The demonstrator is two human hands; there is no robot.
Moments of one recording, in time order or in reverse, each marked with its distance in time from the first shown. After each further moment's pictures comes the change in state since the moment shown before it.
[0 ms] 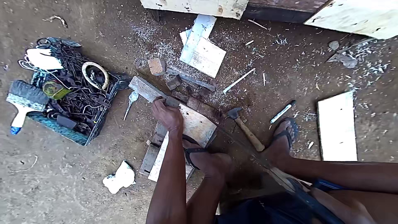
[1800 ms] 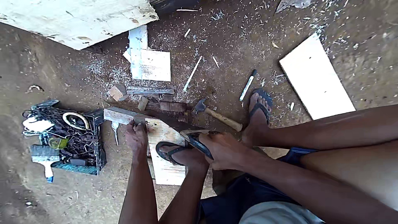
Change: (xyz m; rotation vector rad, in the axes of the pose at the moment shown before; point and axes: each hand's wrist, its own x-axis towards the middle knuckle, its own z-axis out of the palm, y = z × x) left_hand 0.007 0.010 -0.062 0.077 -0.501 0.036; right_hand 0.121 -0.001 0.055 0.068 -0.073 -0.165
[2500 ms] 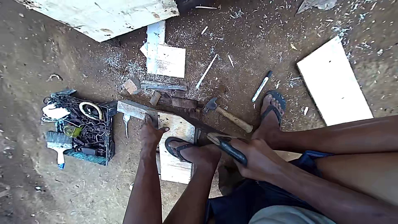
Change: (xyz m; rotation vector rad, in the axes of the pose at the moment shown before) left_hand -0.004 0.018 -0.012 0.458 -0.266 -0.007; right_hand -0.050 0.016 0.011 -0.042 0.301 0.015
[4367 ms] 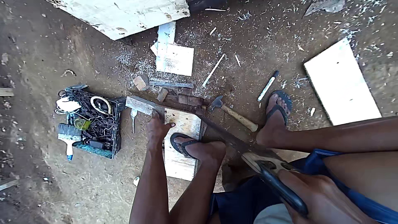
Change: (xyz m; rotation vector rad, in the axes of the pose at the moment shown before) left_hand -0.001 -0.002 -0.001 0.078 -0.049 -0.054; right_hand -0.099 -0.033 -0.049 -0.102 0.014 0.022
